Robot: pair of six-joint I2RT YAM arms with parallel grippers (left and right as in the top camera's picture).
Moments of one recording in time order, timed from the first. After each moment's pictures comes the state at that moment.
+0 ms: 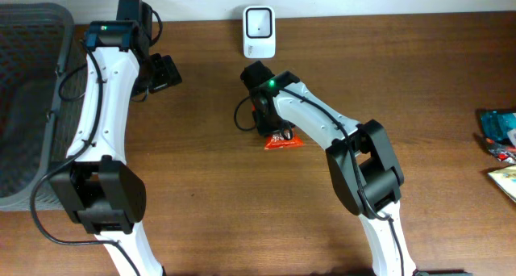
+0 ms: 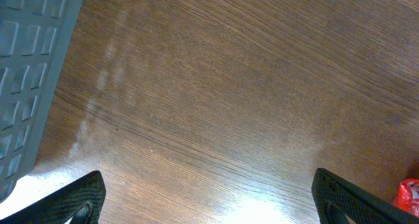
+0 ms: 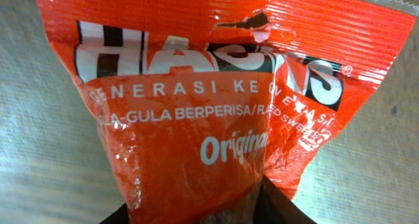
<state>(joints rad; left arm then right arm) -0.03 2.05 2.04 -1.36 -0.14 -0.46 0.55 2.28 1.80 -0.99 0.11 0.26</state>
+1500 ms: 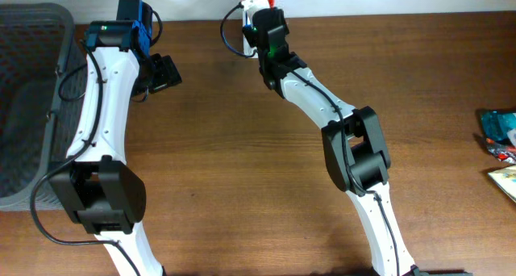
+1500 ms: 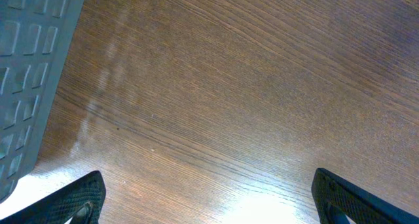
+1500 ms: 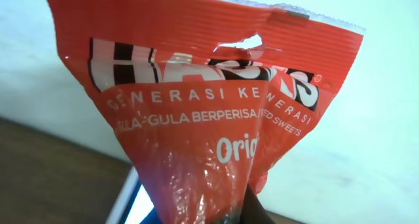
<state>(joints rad) -0.03 2.05 2.04 -1.36 -0.15 -0.46 0.45 2.50 2.05 0.22 0.38 -0.22</state>
